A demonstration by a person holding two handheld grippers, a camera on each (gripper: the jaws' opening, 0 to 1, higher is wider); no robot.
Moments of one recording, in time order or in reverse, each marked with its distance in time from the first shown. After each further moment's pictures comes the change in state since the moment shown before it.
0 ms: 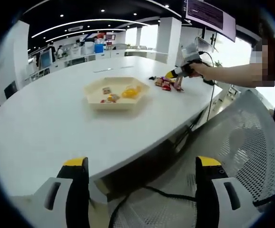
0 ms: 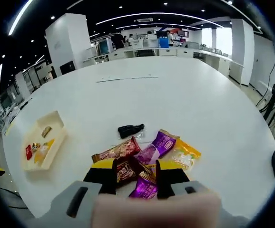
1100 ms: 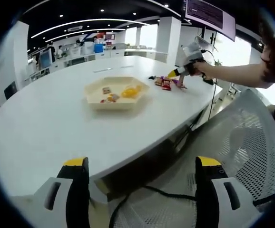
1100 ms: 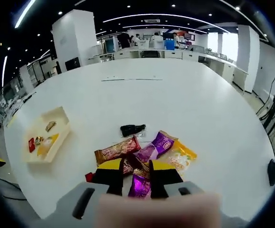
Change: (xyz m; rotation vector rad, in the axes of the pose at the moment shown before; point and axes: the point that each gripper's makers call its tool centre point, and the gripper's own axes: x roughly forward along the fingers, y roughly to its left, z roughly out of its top) left arm 0.000 0.000 0.000 0.005 0.003 0.000; right arm -0.018 -0.002 0.007 -0.042 -0.023 0.033
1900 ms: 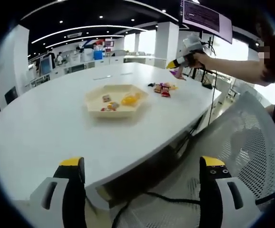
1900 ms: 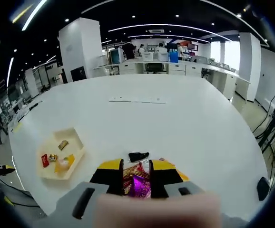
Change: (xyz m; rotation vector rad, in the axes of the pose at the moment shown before) left arm -0.002 -0.001 0.014 0.024 -0.083 0.001; right arm -0.035 0.010 0.065 -0.032 -0.094 0.032
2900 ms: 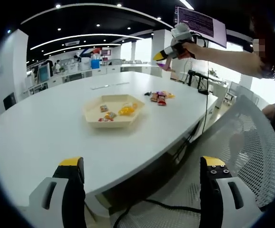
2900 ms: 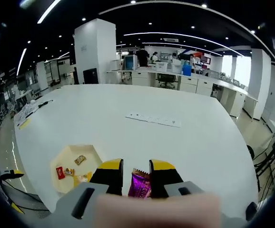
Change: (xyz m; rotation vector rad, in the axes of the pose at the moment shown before) left arm -0.002 -0.005 0.011 0.023 -0.063 -0.024; right arm -0.005 0.061 0.073 -0.116 -0.053 0.067
